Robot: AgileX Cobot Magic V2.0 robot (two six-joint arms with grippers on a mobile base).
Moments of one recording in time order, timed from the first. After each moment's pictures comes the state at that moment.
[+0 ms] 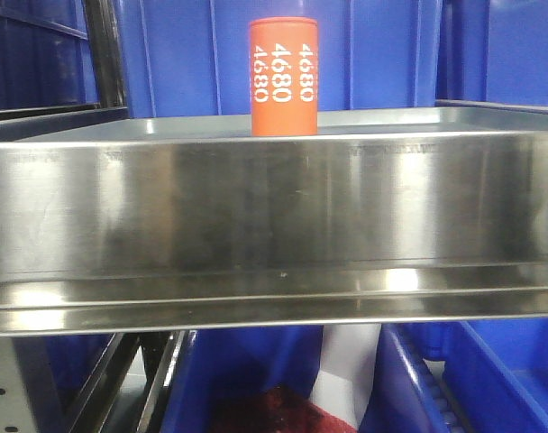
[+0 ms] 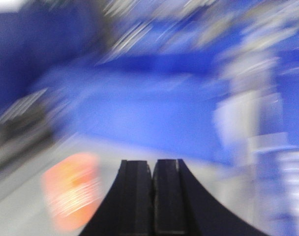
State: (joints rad) left arm -0.03 -0.01 0.03 0.00 0.00 0.00; right arm 0.51 0.76 -0.81 -0.04 0.33 0.16
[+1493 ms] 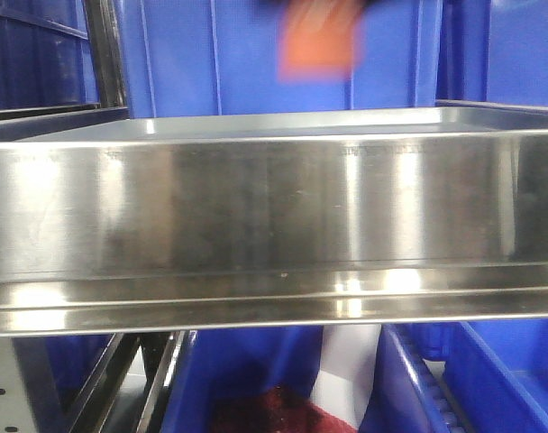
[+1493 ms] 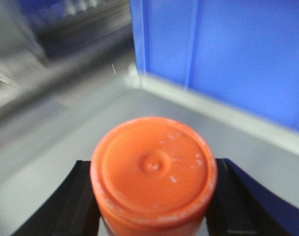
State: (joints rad) left arm -0.03 -0.01 0.03 0.00 0.00 0.00; right arm 0.67 1.15 -0.89 -0.02 0.19 0.16
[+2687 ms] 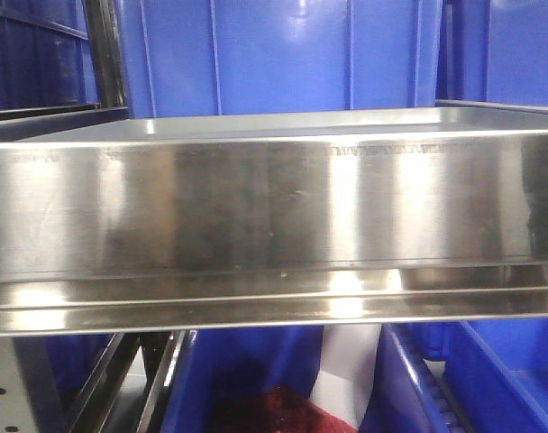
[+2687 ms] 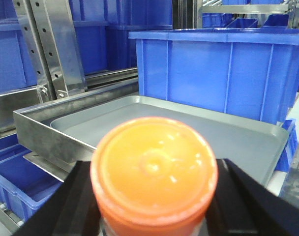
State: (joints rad) left arm -0.03 -0.01 0.03 0.00 -0.01 0.00; right arm 0.67 0.08 -0.47 -0.04 0.52 0.16
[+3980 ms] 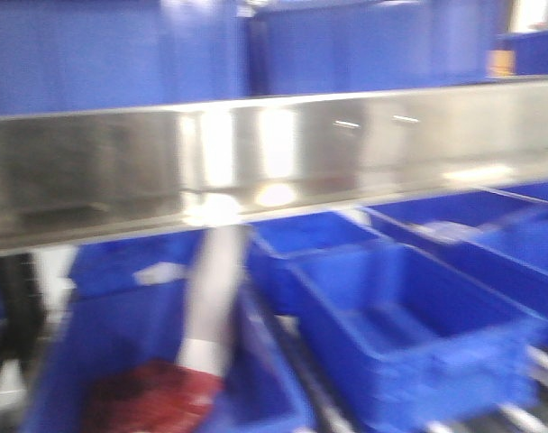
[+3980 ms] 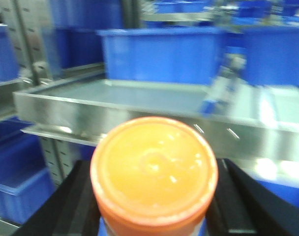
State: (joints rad) left arm -0.03 -0.01 0.03 0.00 0.00 0.00; right arm 0.67 0.08 -0.47 -0.04 0.52 0.16
